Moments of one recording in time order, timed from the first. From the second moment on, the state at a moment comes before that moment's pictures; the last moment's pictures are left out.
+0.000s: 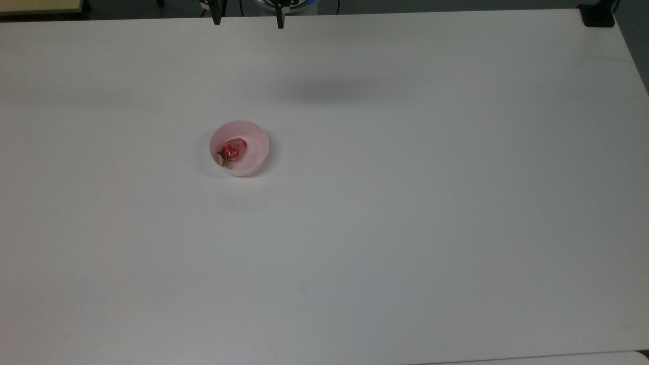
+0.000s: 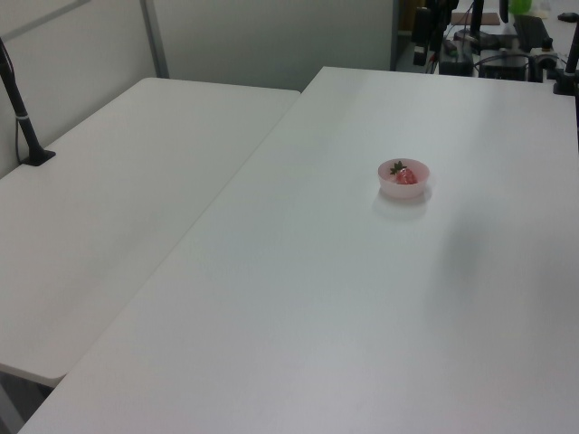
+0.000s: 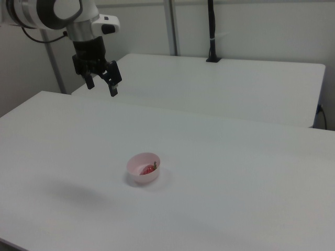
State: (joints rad) arm 0.03 -0.01 -0.04 -1.59 0.03 1.66 0.07
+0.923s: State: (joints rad) arm 0.03 -0.01 -0.05 -1.59 0.03 1.66 0.06
